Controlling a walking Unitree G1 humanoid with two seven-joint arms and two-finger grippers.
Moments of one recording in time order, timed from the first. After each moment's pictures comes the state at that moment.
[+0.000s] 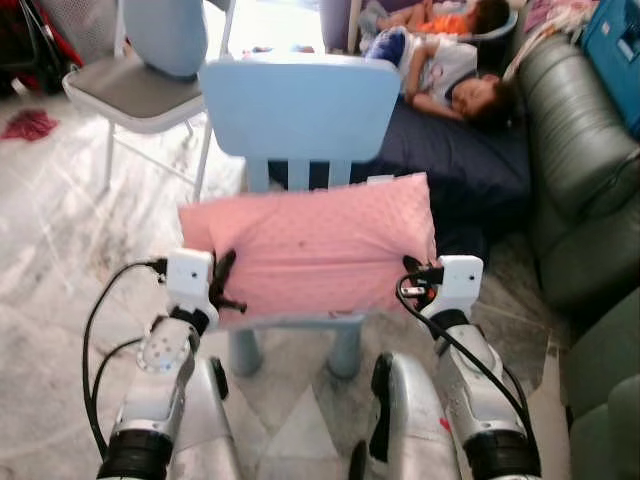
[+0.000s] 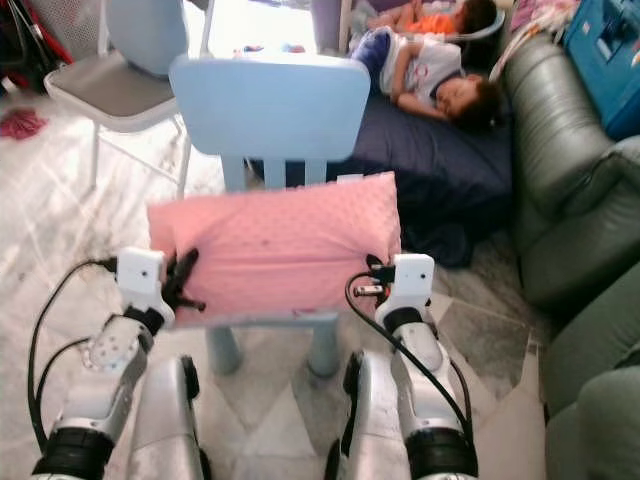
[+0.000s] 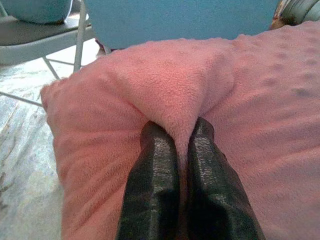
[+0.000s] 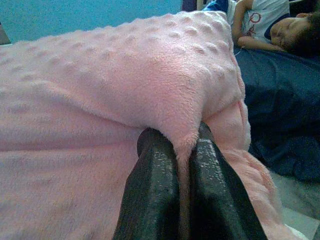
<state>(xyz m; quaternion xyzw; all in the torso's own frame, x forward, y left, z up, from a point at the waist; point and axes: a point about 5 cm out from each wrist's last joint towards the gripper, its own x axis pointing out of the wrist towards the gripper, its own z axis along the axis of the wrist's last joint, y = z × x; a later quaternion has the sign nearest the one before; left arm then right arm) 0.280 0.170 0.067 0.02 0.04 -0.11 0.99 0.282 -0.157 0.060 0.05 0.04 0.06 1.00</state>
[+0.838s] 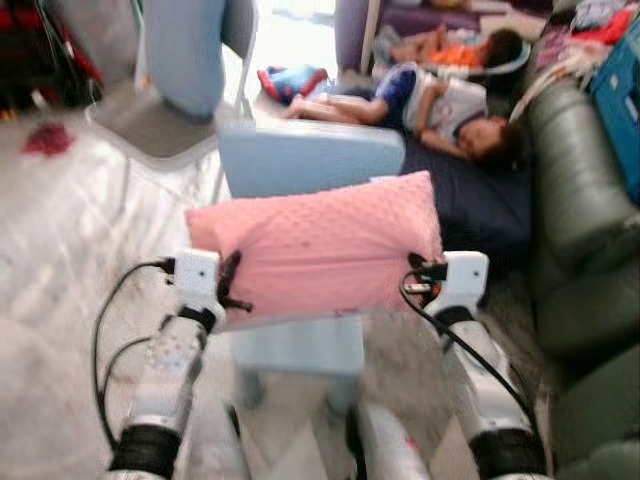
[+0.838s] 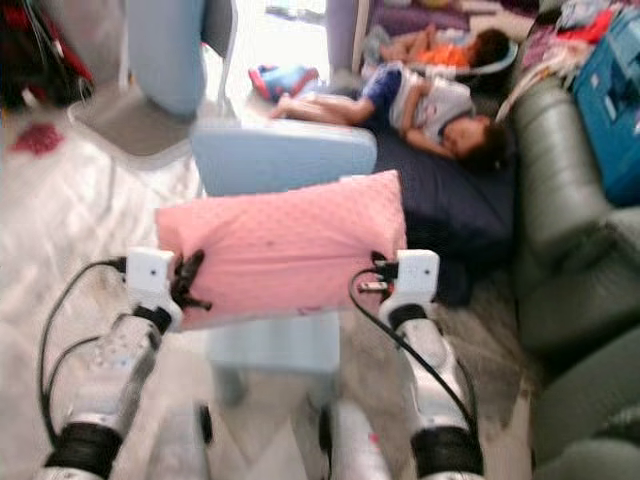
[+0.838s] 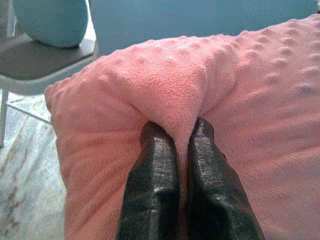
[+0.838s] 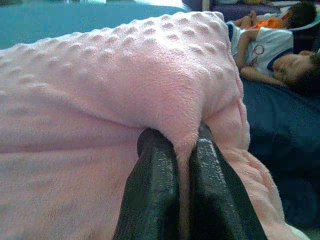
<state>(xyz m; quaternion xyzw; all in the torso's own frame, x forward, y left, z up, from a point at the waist) 0.285 0.159 0.064 0.02 0.05 -0.10 0.99 0.283 -0.165 0.065 0.03 0.04 0.05 1.00</state>
